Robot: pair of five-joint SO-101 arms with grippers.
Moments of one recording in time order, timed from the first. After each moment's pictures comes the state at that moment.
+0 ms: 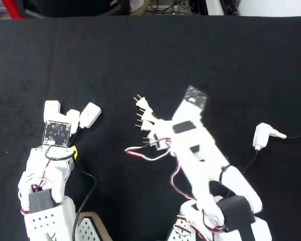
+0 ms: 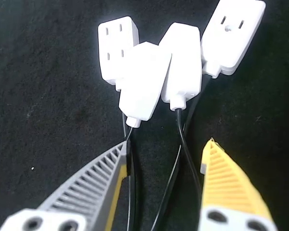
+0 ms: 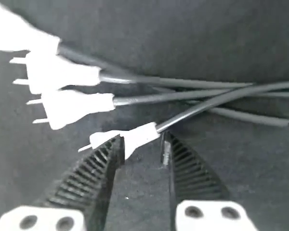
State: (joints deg) left arm -20.7 -103.9 96.3 58.4 -25.8; right arm -19.5 -16.2 54.7 45.4 -49.5
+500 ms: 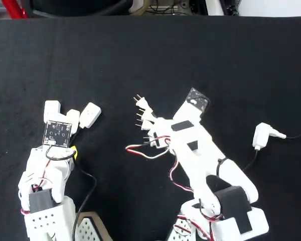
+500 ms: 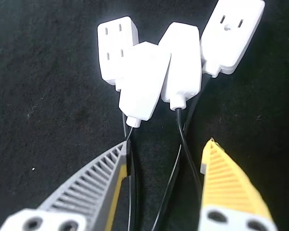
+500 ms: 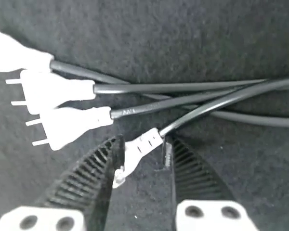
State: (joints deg) left arm -20.7 -103.9 96.3 58.4 -26.2; right arm -17.6 -9.9 54.6 38.1 -51.6
